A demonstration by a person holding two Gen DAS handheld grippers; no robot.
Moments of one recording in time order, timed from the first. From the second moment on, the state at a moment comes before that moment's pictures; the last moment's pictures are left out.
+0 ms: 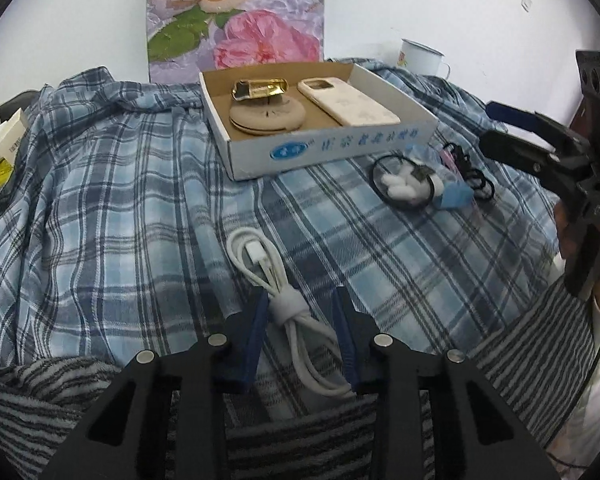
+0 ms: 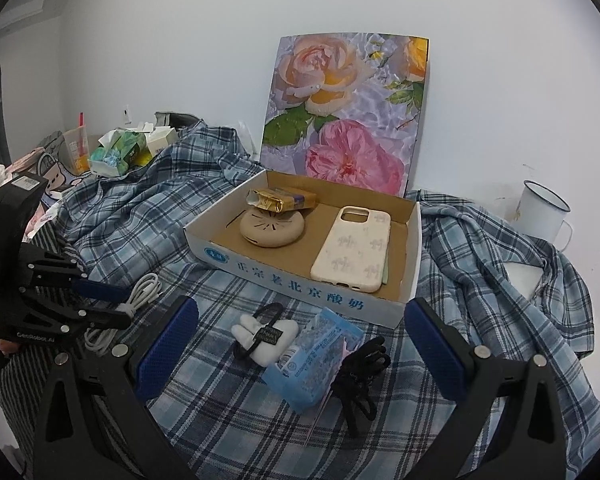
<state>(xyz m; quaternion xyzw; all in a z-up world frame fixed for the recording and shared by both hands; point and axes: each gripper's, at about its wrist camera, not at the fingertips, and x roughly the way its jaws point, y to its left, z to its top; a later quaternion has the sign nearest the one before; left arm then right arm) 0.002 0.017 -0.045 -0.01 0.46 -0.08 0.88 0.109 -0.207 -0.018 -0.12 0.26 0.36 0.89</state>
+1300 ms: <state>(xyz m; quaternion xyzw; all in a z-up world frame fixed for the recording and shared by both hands) 0.015 0.005 -0.033 -0.01 0.41 -0.13 0.90 0.120 -0.206 -0.039 -0.13 0.31 0.35 0.87</state>
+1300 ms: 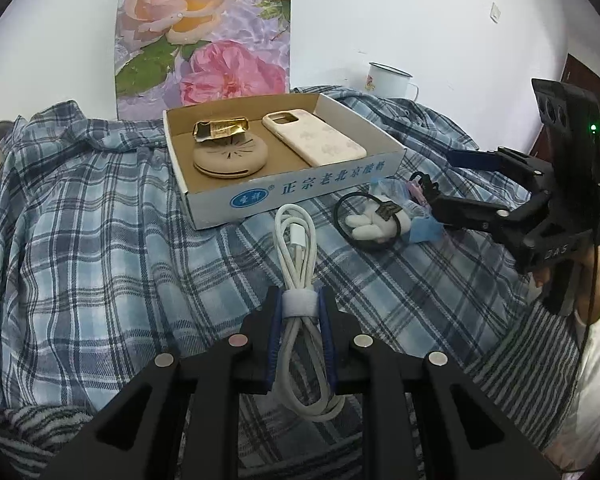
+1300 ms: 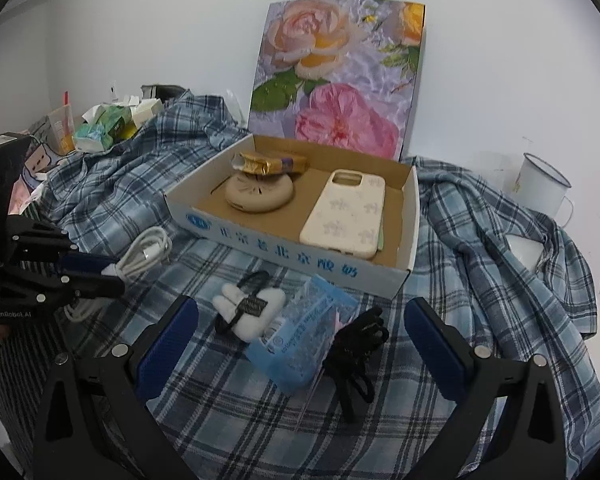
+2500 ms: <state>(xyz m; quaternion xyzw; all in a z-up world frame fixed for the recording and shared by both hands) 0.014 0.008 -0.034 -0.03 0.41 -0.14 0.90 0.168 -0.220 -0.068 -0.14 0.41 0.39 0.81</state>
